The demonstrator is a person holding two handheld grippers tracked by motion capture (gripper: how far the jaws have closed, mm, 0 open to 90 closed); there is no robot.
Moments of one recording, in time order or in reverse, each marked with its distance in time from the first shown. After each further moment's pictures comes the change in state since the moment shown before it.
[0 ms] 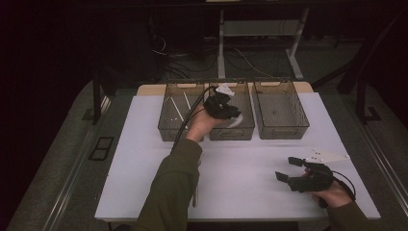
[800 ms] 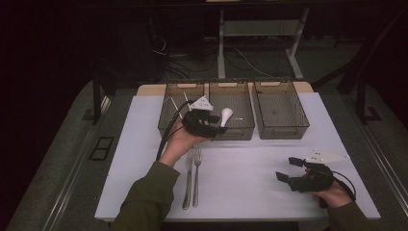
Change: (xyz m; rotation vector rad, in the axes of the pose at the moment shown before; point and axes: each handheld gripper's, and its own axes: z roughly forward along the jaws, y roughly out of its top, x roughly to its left) left arm -0.043 -0.050 -0.077 -0.063 0.017 -0.042; right arm -0.001 -0.001 0.000 0.002 -0.010 -0.002
